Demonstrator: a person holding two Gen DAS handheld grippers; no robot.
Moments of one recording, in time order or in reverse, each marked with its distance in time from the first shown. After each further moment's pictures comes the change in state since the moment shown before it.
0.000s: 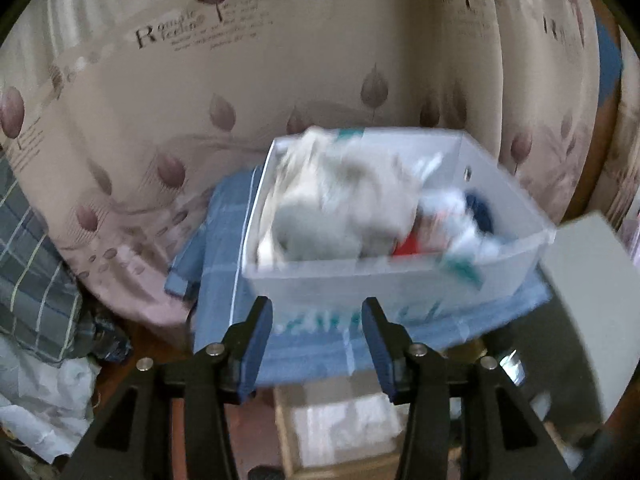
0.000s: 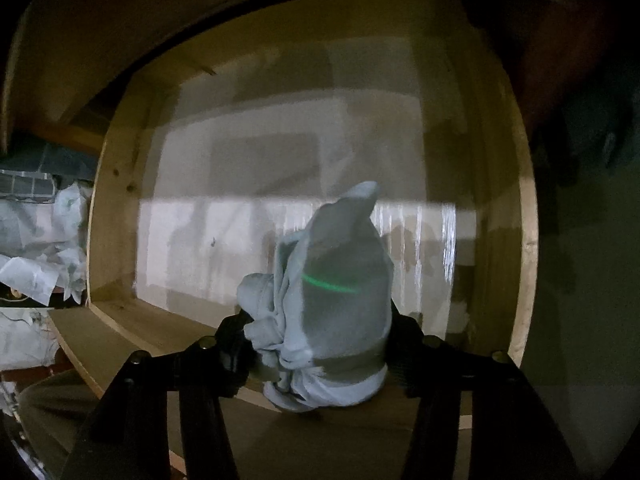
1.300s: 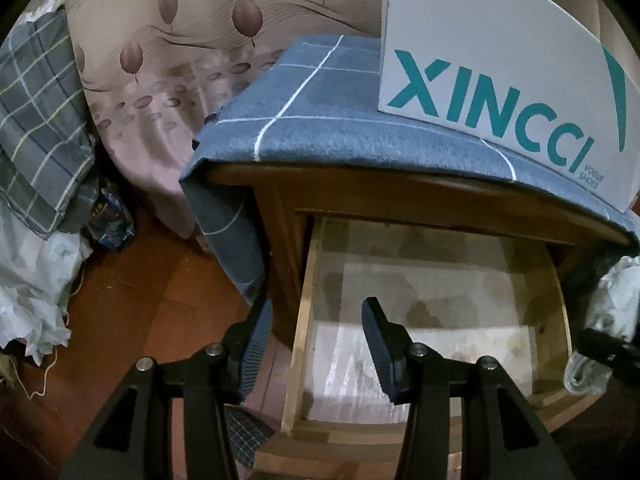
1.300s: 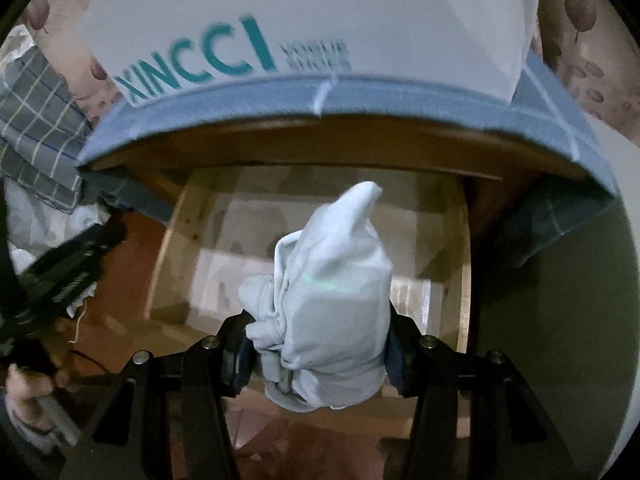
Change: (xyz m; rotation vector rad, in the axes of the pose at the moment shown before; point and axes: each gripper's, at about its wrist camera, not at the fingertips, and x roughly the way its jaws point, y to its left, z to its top) left arm 0.100 0.043 -0.159 -0.282 0.157 0.087; right arm -0.126 0.050 -0.021 -0.108 -0.278 -0.039
